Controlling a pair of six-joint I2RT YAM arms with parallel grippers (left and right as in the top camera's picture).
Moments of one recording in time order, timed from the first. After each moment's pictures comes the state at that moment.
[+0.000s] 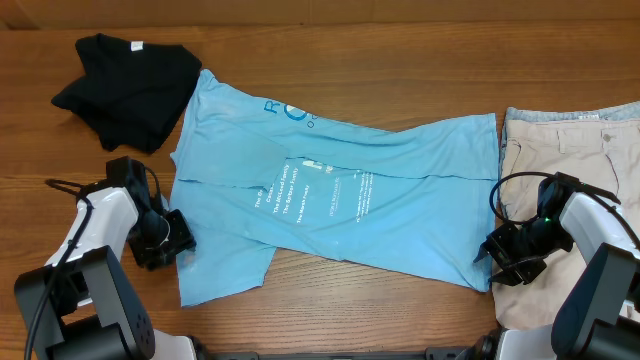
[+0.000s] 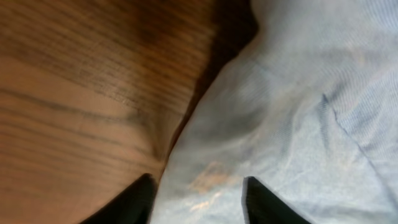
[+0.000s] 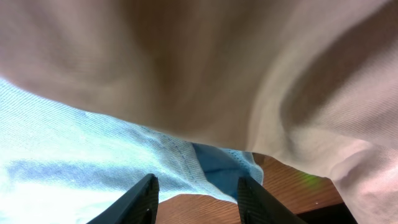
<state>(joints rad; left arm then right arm) 0.32 1.65 0.89 -0.93 0.08 -0.21 -0.39 1.62 0.84 -1.12 -0.25 0.53</state>
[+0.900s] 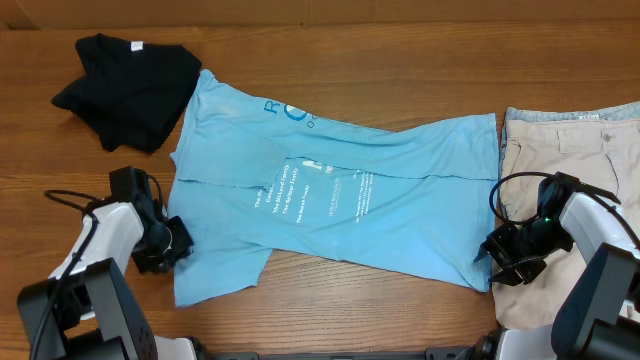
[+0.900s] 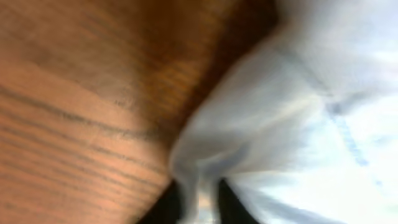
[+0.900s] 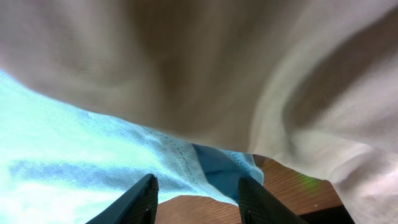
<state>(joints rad) 0.32 1.60 0.78 -0.79 0.04 -0.25 -0.39 1.62 0.84 -1.11 -0.25 0.51</state>
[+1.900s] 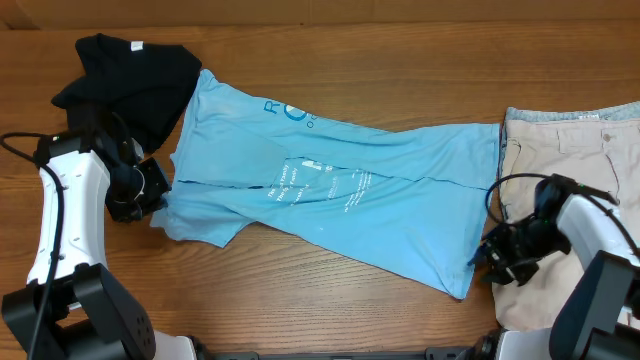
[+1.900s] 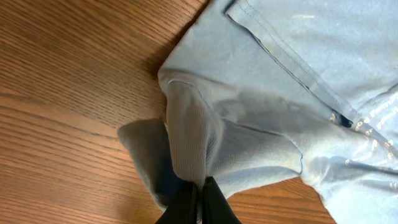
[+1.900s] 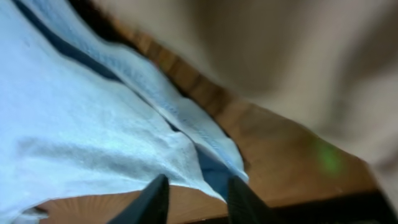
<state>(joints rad) 0.32 1.65 1.29 -1.18 0.15 -0.23 -0.34 1.59 0.80 -1.13 -0.35 0.50</state>
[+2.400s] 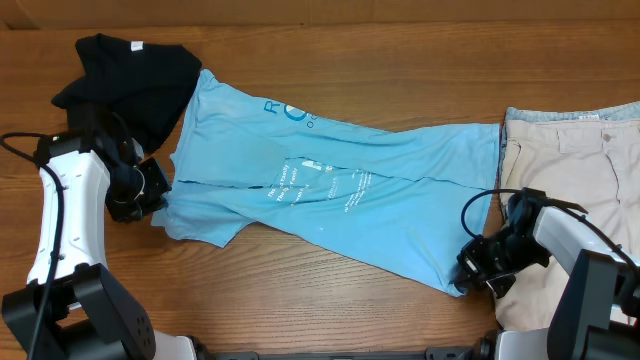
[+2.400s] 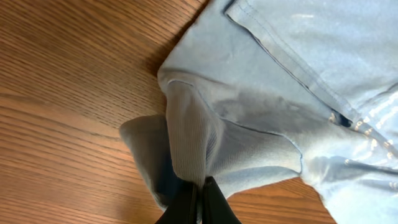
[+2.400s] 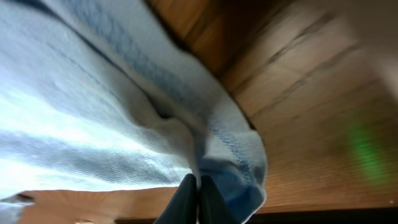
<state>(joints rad) 0.32 1.65 1.29 -1.18 0.15 -0.23 -0.28 1.59 0.69 -1.05 -0.42 0.54</state>
